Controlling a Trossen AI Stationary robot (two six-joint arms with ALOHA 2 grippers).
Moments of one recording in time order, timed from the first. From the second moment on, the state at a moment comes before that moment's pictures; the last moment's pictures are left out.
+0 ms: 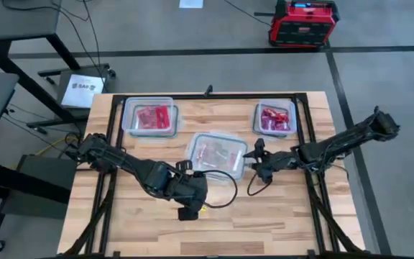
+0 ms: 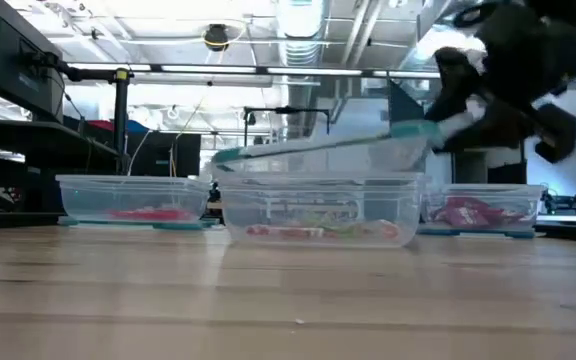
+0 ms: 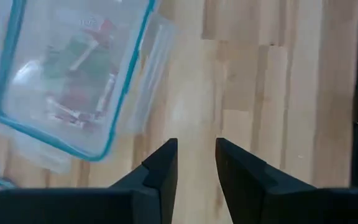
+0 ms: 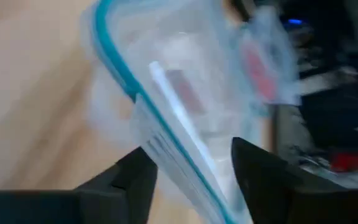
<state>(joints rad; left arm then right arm) -0.44 1.86 1.92 -1.16 -0.36 -0.46 0.27 1.06 0.45 0.07 0.51 -0.71</state>
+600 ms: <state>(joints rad) -0.41 1.86 1.80 -1.22 -0.40 -0.57 0.29 1.05 0.49 -0.23 0.65 -0.52</state>
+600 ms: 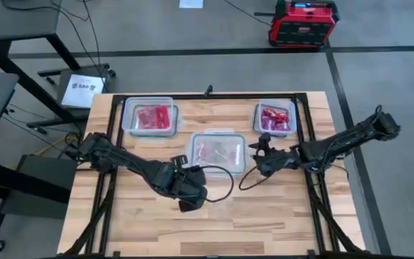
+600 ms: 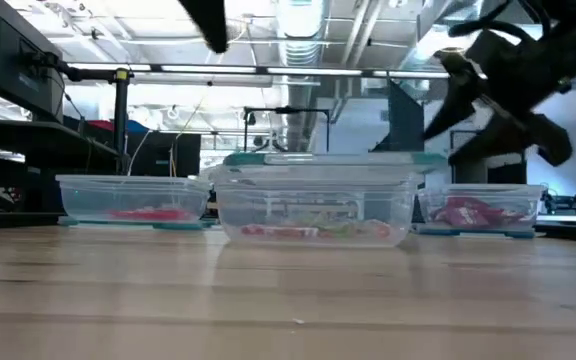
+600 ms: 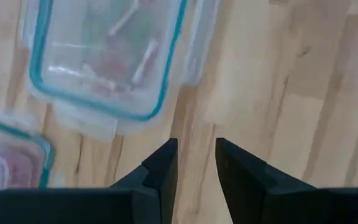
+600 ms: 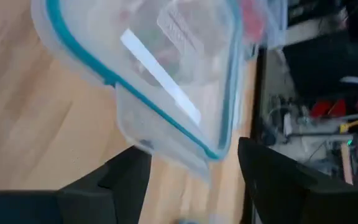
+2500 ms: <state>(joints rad) -0.30 1.67 0.56 0.31 -0.56 -0.51 0.52 1.50 0.43 0.40 0.66 0.63</state>
